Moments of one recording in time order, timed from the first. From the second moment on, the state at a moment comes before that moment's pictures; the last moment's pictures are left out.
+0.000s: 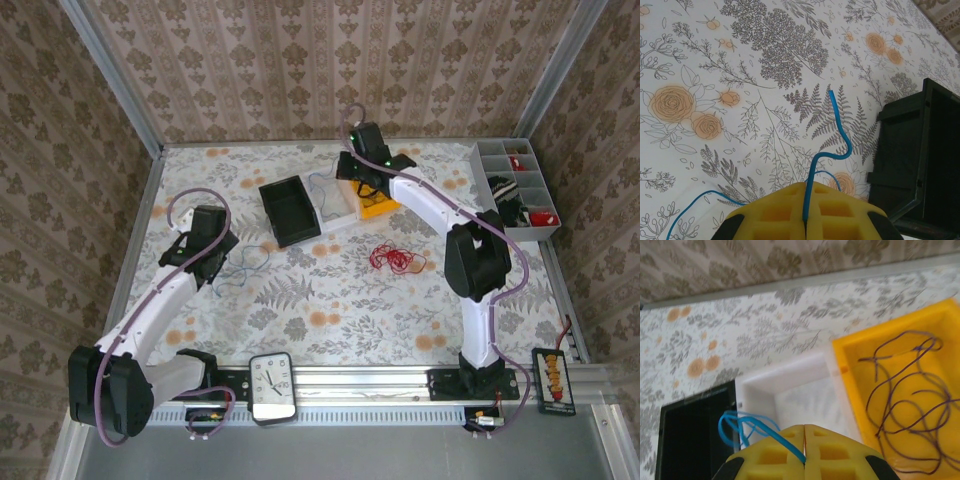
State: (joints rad) left arm -0.31 1.11 0.78 -0.51 -0.31 -0.93; right arm 0.44 2.04 1.79 -0.42 0.08 0.48
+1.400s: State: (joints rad) left arm -0.33 1.13 0.94 -0.44 -0.17 -0.71; right arm 0.50 1.95 1.69 -0.52 0.24 0.47
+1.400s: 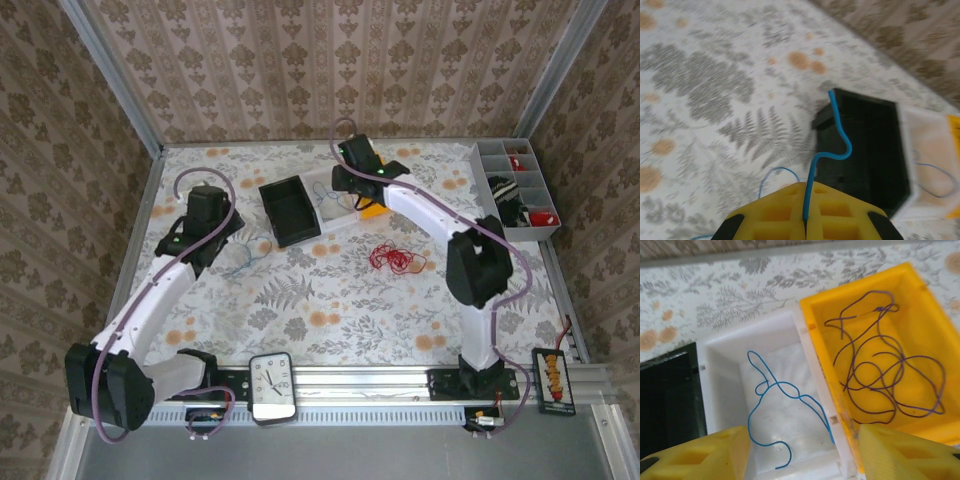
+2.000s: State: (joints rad) left arm -0.50 1.49 1.75 -0.15 0.08 -0.46; right arm 0.42 1.62 1.26 -0.42 0.23 0.51
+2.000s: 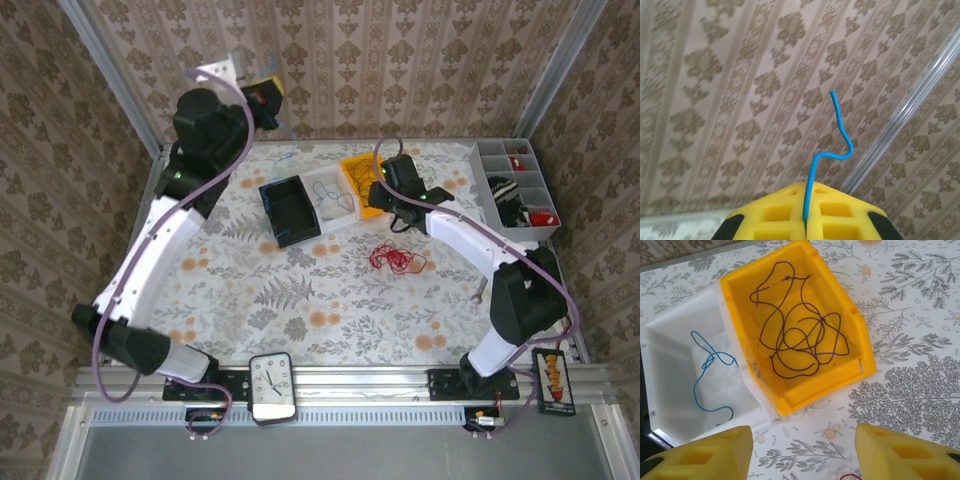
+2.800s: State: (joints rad) left arm -0.50 1.99 1.86 0.06 -0.02 -0.42; right arm 0.34 1.50 1.17 -0.40 0.23 0.50
